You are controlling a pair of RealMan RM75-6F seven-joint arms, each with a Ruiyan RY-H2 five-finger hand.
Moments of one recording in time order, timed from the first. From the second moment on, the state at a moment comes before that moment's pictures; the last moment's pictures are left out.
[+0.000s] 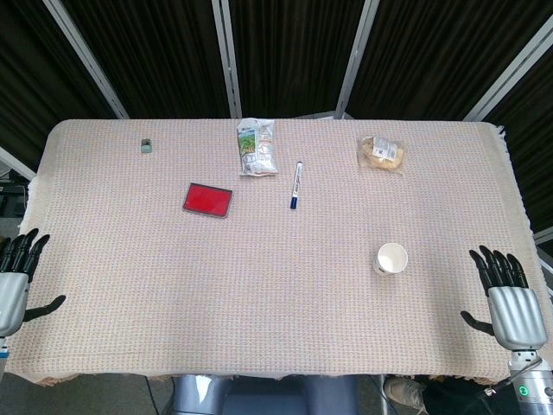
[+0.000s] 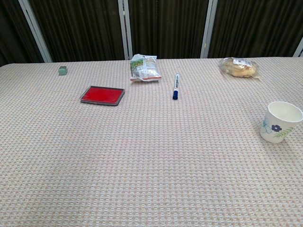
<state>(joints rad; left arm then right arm) -0.10 -1.14 -0.05 -1.61 1.49 1.48 0.12 0.08 -1.13 0.05 -1.62 -1.49 1.46 -0.13</state>
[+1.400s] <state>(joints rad) -0.09 -1.14 -0.05 -1.61 1.48 1.49 0.12 0.31 -0.95 0.12 -1.88 -1.23 1.07 -0.12</state>
